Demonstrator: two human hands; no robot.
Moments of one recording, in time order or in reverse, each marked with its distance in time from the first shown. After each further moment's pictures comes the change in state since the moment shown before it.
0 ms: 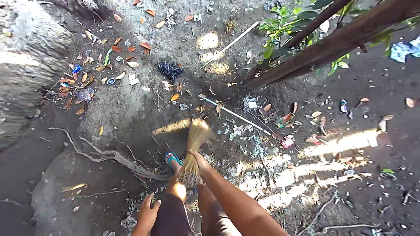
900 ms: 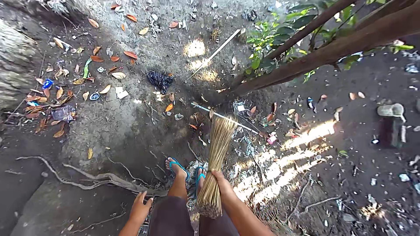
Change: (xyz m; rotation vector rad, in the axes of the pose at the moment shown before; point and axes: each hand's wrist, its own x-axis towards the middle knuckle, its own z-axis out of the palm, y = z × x) left_hand 0.142 0.049 -0.137 0.222 -0.176 0.046; right_hand -0.030 -0.027 0.045 0.107 0.420 -0.154
